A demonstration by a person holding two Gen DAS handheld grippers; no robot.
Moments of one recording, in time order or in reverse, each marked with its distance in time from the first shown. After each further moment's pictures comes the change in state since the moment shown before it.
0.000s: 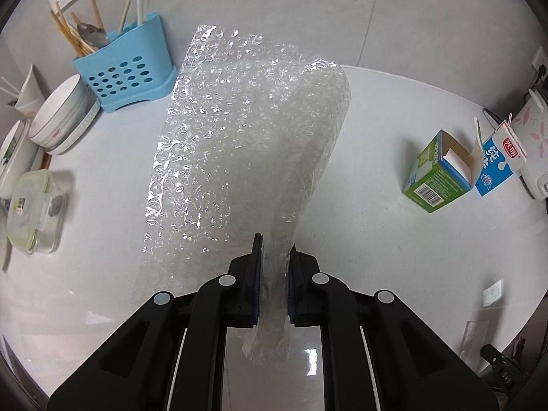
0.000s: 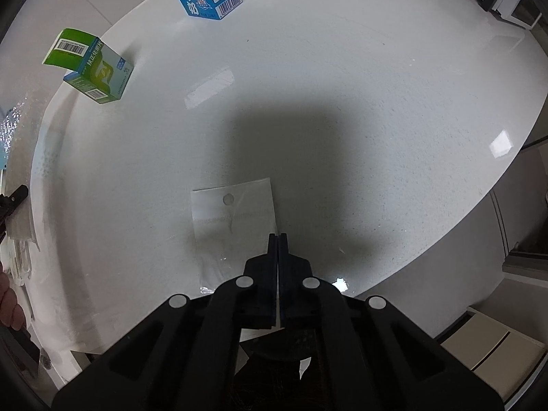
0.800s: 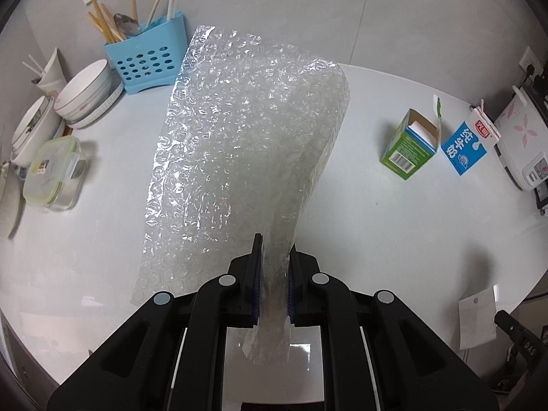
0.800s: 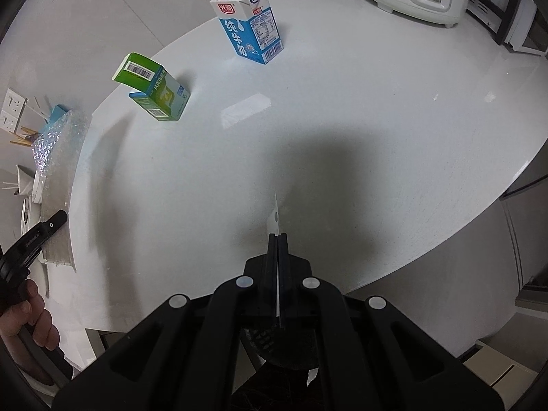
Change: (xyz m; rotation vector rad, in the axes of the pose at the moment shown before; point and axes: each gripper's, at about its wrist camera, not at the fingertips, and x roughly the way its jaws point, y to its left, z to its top) left arm -0.049 -0.004 -0.045 -0.041 -0.008 0.000; right arm -0.025 -0.016 0.001 -0.091 -0.112 0.124
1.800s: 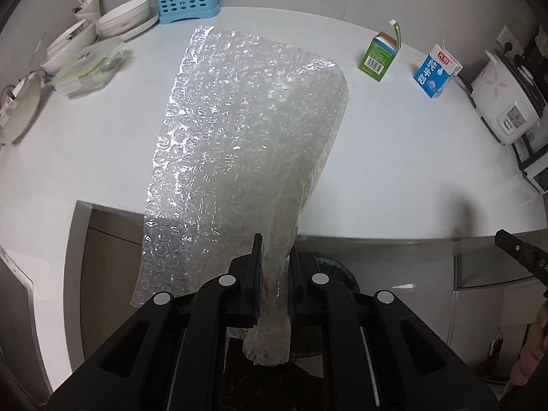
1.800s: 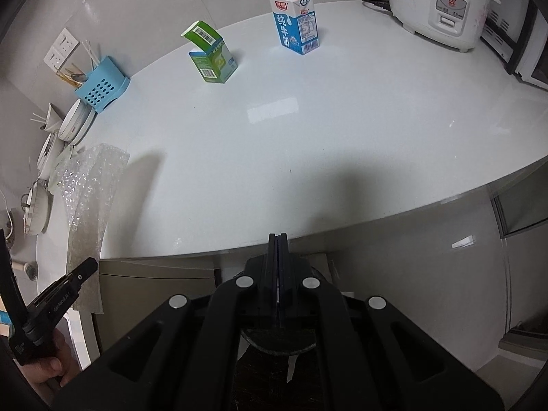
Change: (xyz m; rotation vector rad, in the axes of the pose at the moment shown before) left arm -0.058 0.011 -0.178 -0.071 0.072 -0.039; right arm -0.037 -0.004 -0.080 -0.189 -0.029 0.046
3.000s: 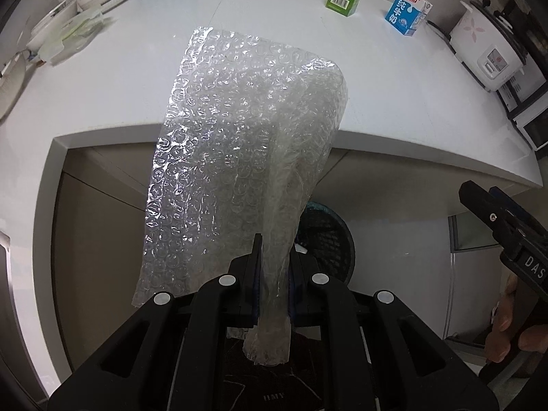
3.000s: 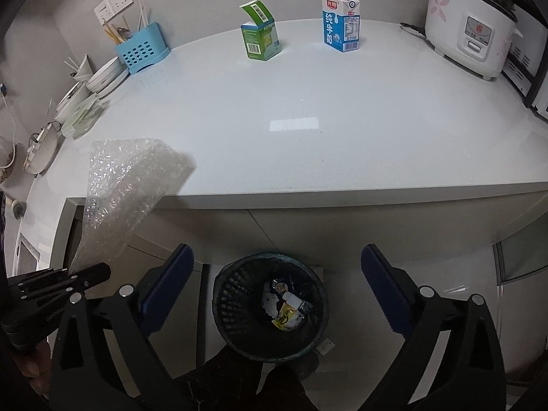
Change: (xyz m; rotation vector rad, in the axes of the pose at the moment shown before) left arm 0.013 -0.022 -0.084 0.063 0.114 -0.042; right arm 0.020 0.015 -0.077 -0.222 -0.134 0.020
